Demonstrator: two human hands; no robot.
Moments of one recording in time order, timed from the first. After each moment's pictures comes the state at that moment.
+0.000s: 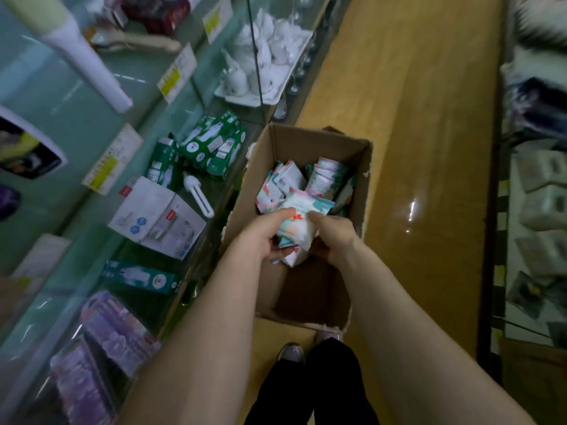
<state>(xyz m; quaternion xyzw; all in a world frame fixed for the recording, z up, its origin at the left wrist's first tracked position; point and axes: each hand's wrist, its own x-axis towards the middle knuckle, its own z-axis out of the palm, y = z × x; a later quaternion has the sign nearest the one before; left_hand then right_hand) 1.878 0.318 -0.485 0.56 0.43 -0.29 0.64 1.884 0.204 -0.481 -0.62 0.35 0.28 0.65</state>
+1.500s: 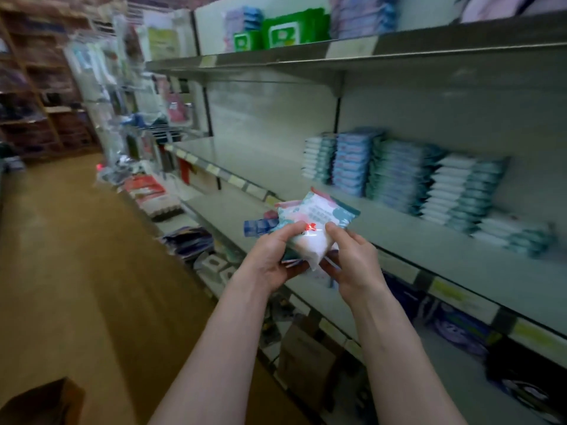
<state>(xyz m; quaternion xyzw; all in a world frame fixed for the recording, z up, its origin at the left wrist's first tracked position) 1.622 -0.270 -0.178 0.53 -0.15 -0.50 0.67 1.516 -0.315 -0.178 -0.42 0.37 -0.43 0.71</state>
